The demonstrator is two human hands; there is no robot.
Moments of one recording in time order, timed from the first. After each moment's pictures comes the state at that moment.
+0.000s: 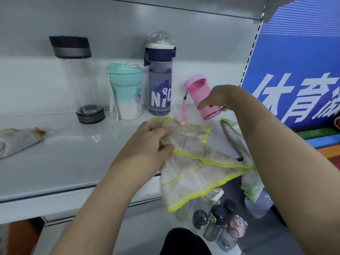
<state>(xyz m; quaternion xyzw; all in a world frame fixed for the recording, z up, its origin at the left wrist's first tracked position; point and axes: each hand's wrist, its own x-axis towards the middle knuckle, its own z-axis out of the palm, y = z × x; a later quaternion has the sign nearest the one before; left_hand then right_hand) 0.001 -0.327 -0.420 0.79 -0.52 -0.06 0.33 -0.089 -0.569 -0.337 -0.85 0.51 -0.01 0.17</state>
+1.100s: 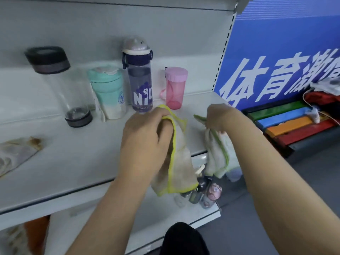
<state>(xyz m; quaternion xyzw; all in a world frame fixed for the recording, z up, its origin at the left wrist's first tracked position) -0.053 -0.324 -0.356 0.72 -0.51 0.09 0.46 -0.164 -0.491 -0.320 -0.84 0.53 0.11 0.07</state>
